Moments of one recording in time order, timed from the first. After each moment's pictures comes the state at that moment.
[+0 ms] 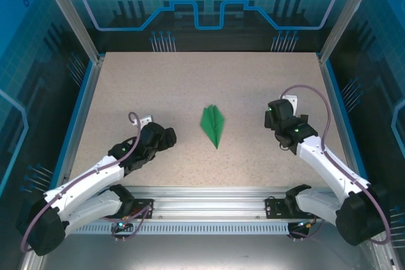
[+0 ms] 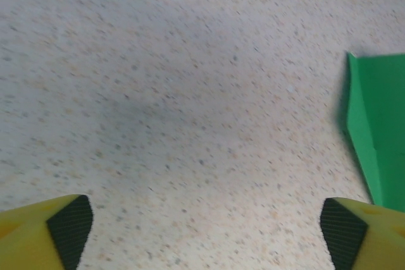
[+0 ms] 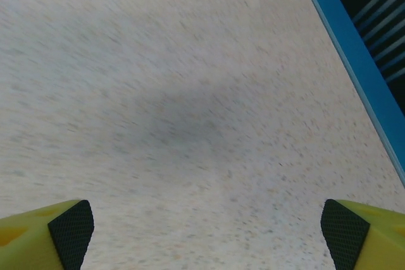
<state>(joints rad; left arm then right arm) -0.60 0.92 0.55 -0.50 -0.39 -0.84 0.31 1.09 0.71 -0.50 0.58 0.31</state>
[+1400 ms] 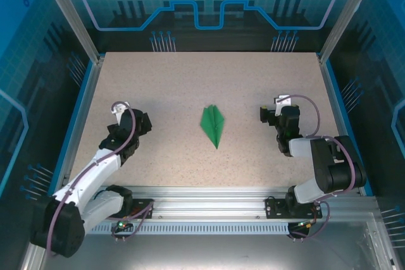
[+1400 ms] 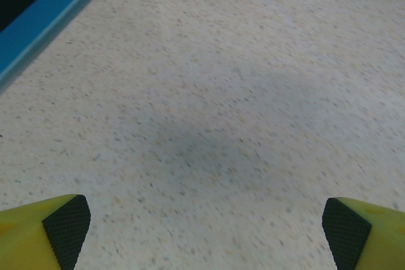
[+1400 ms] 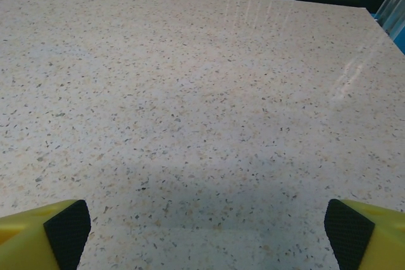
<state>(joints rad) -0.21 1.00 0.55 -0.29 -0.52 -0.48 0.10 1.51 0.41 0.69 0.17 -0.04</state>
